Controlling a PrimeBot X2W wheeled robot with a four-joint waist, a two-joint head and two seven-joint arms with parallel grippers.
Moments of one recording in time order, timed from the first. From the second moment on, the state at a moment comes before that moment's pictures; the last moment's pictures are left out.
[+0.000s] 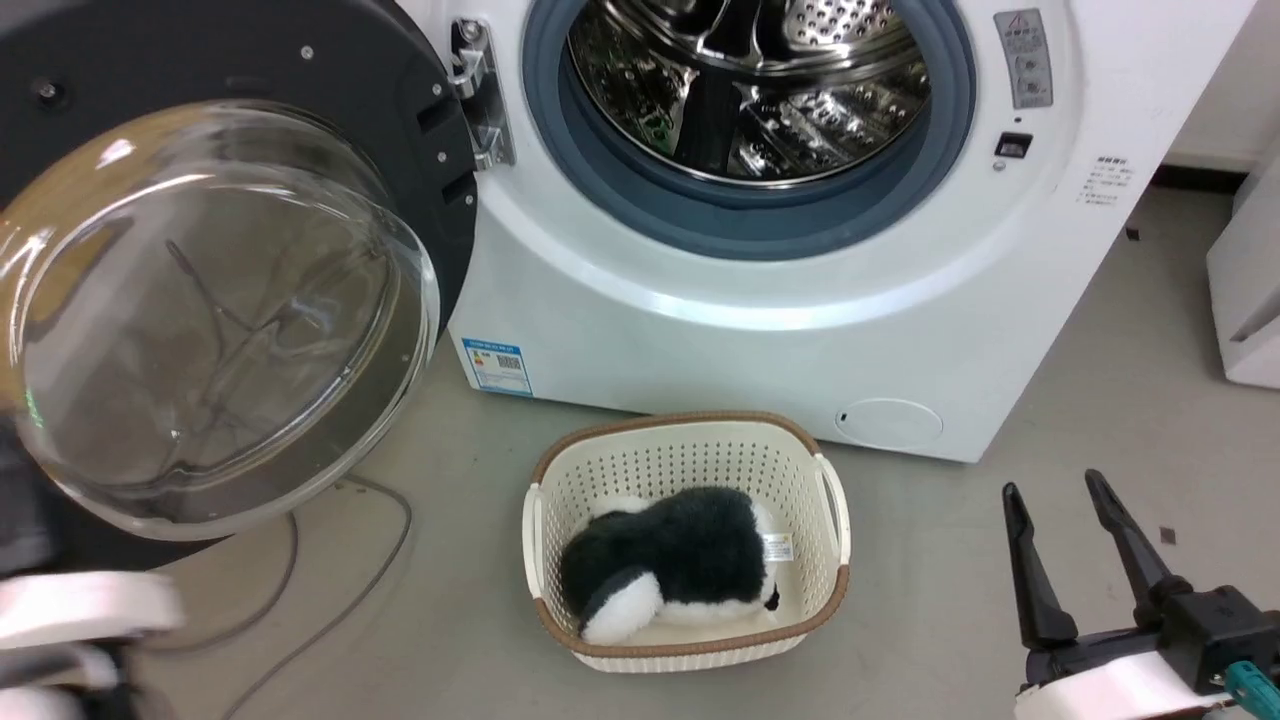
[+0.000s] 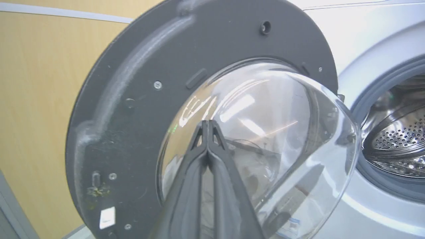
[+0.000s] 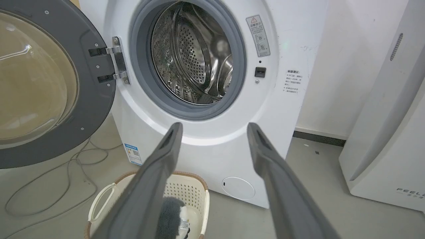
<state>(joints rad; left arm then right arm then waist) -0.18 0.17 0.47 0.15 -0.11 -0.10 -0.26 0.02 -0.05 -0.07 0.05 0.01 0.13 -0.26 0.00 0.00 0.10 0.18</state>
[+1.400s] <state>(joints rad) 0.02 0.05 0.10 0.12 -0.07 -0.10 -0.25 0.07 -0.05 -0.06 -0.01 0.04 0.13 -0.25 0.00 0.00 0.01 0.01</state>
